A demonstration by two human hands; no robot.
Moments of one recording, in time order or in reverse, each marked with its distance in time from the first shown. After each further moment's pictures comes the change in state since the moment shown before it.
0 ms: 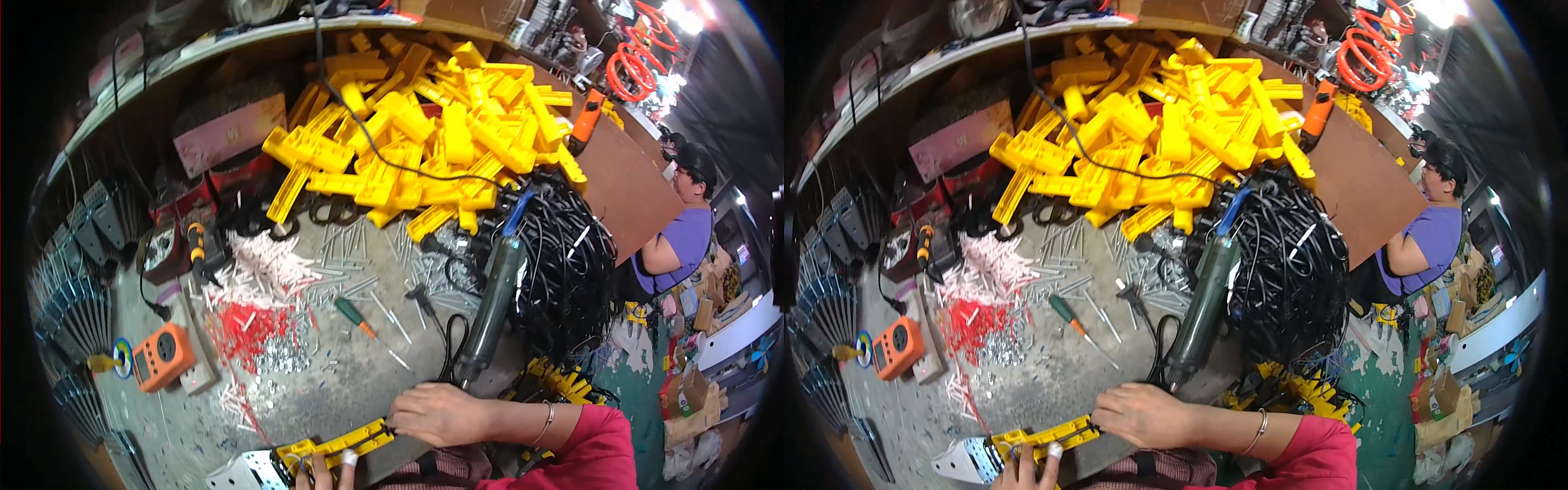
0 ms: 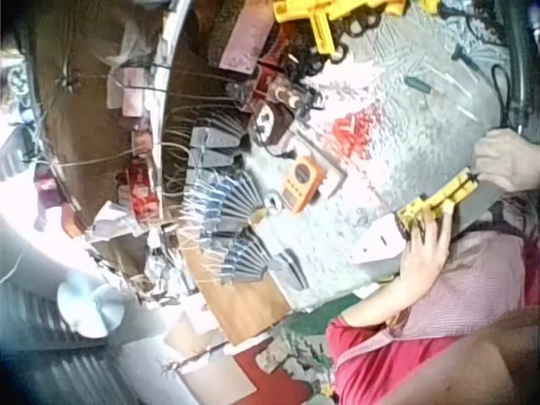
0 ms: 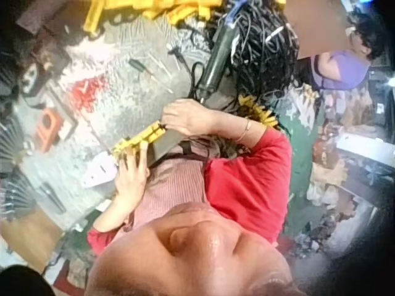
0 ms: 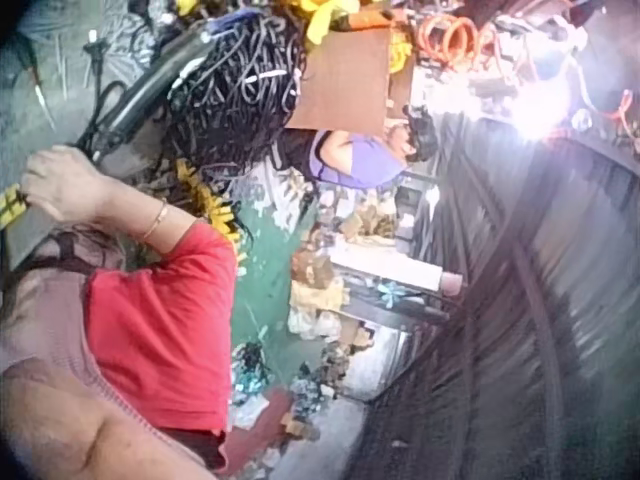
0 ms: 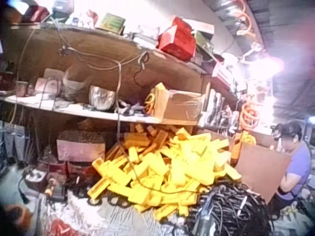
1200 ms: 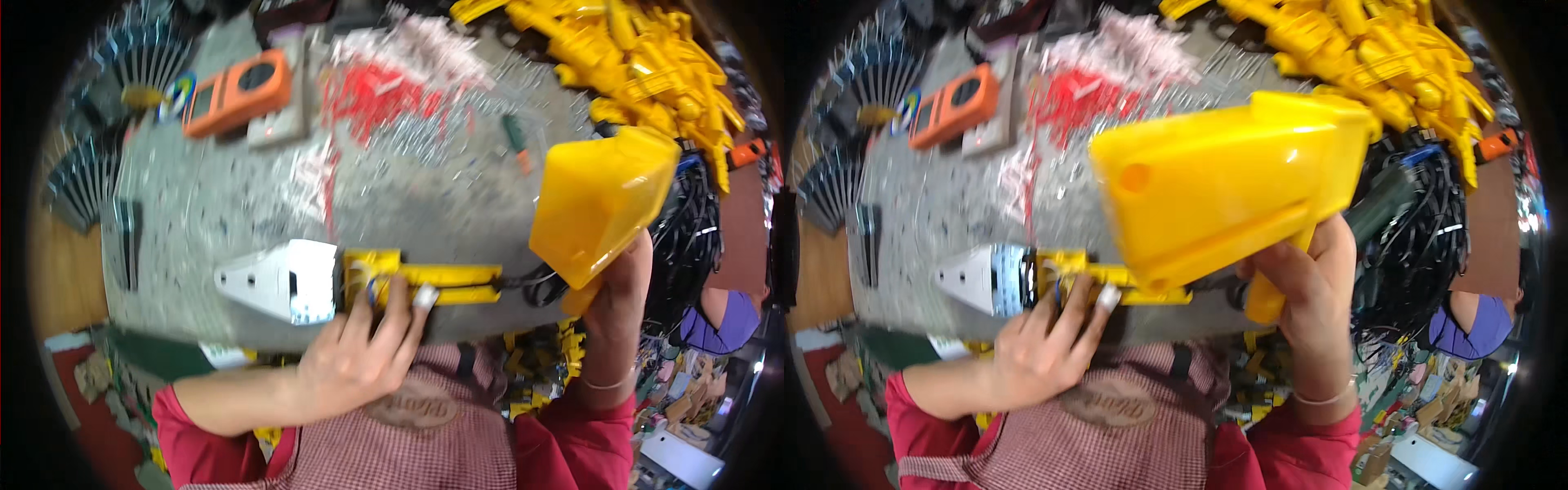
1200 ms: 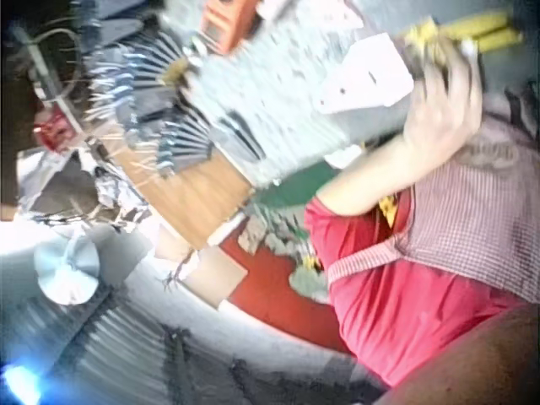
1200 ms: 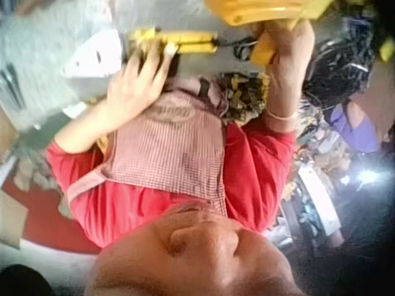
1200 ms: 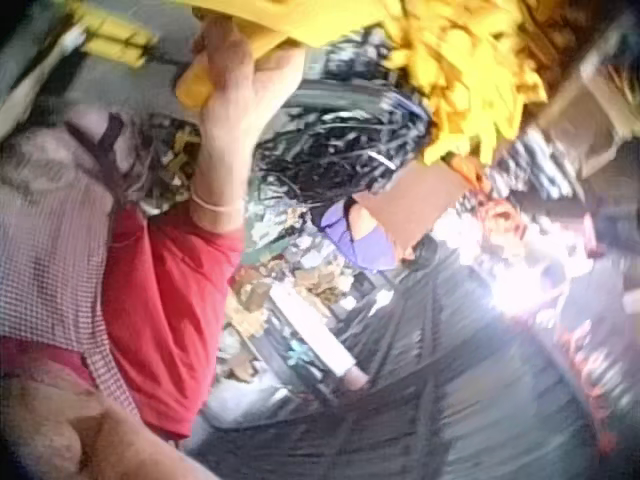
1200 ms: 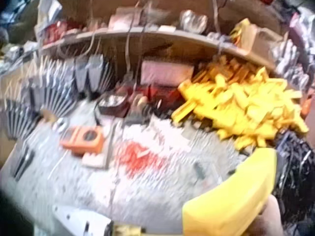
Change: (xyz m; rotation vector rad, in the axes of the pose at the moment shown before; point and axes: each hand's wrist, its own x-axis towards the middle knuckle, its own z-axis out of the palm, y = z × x) left_hand -0.002 -0.003 0.019 -0.020 0.224 0.014; right_hand 0.050 -0.056 -0.040 0.796 0.658 0.632
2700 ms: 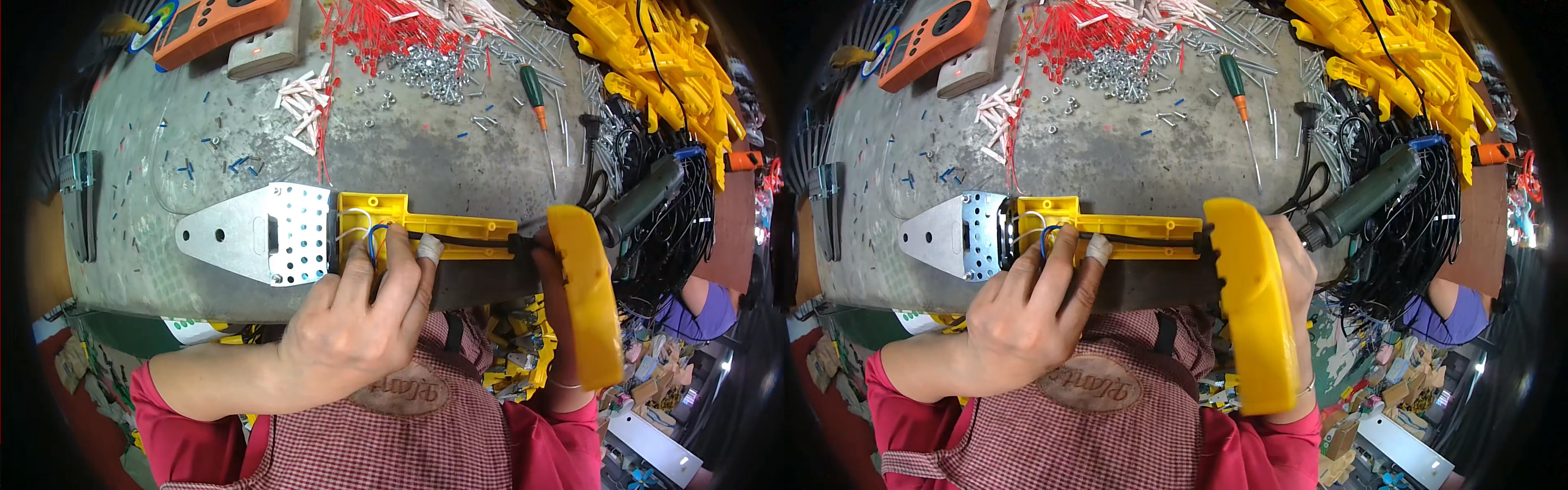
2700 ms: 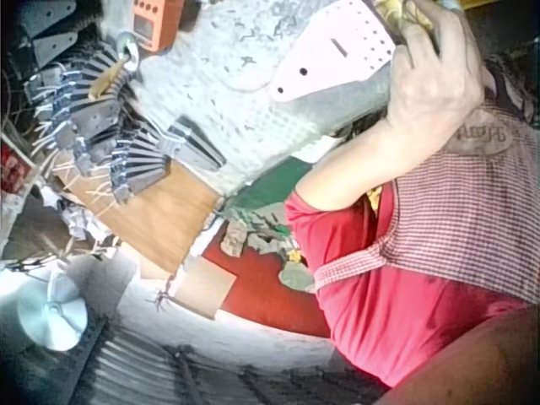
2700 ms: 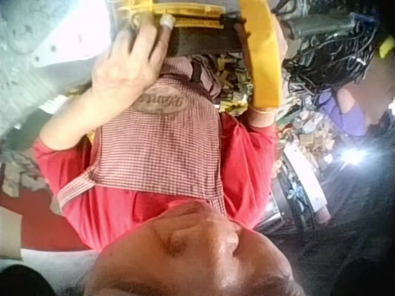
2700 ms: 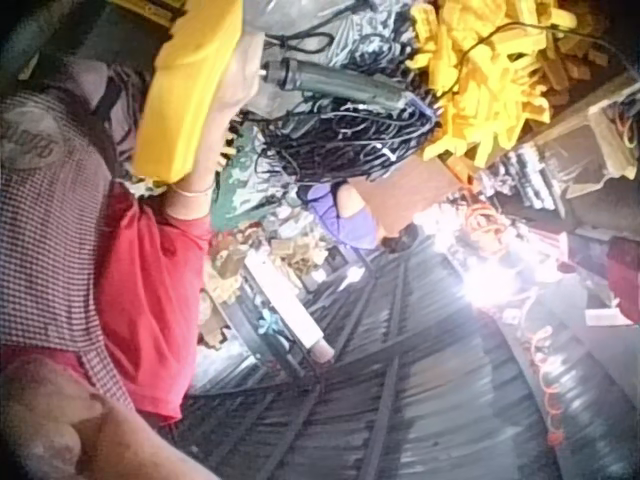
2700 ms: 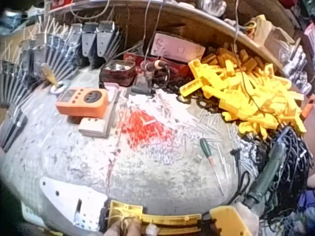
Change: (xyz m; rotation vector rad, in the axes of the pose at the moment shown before) left_hand -0.008 0.003 0.007 -0.003 0.035 -0.105; right_hand -0.041 0.066 -0.022 -0.892 -0.190 -0.241
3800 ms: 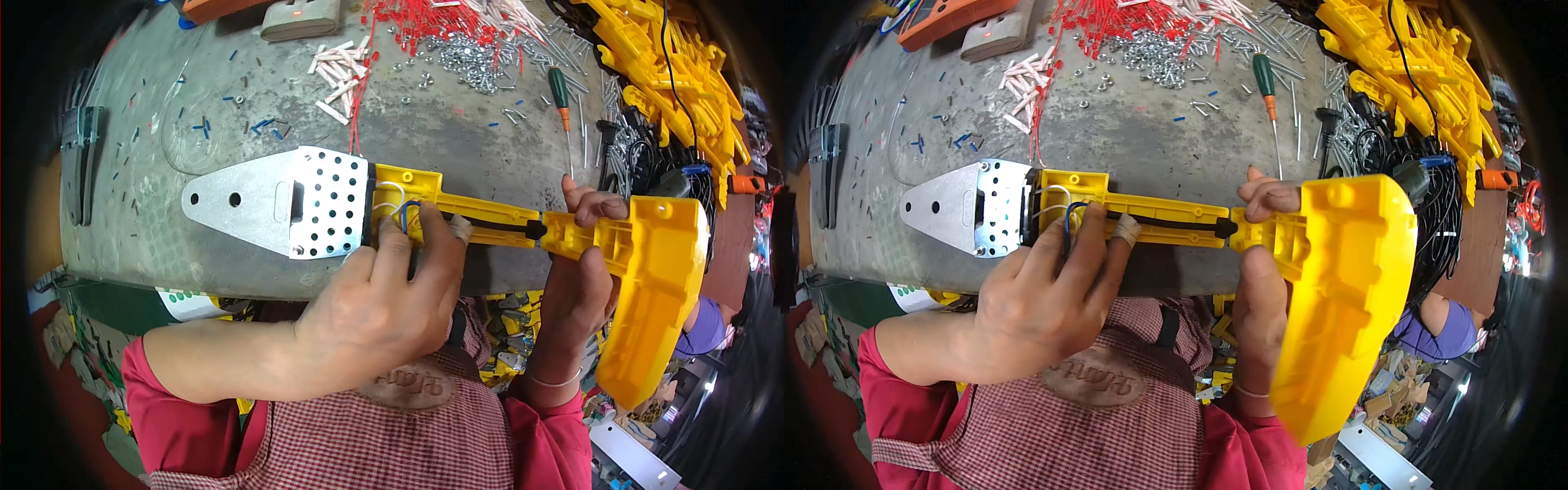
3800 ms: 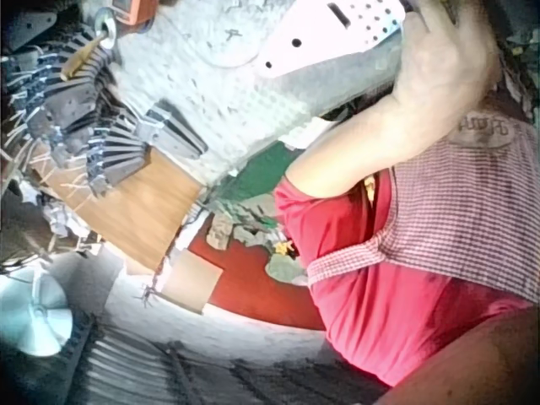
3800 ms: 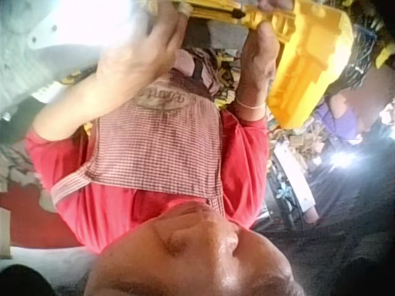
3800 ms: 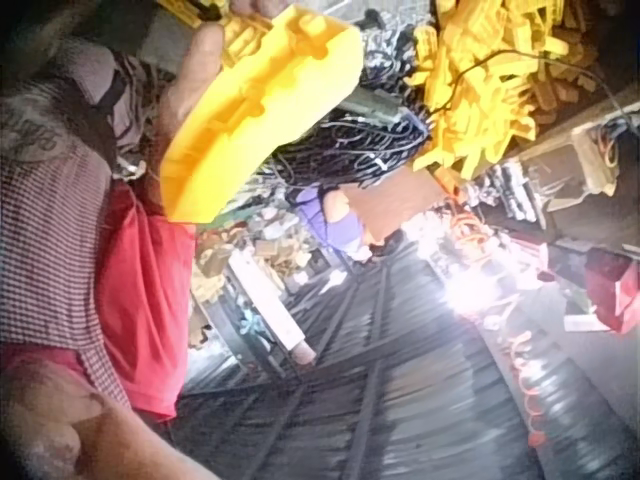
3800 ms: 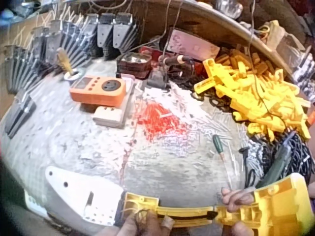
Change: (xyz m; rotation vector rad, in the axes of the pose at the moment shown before) left_hand -0.005 0.006 0.005 0.037 -0.025 -0.051; right_hand 0.015 -0.035 0.034 0.785 0.188 -0.207
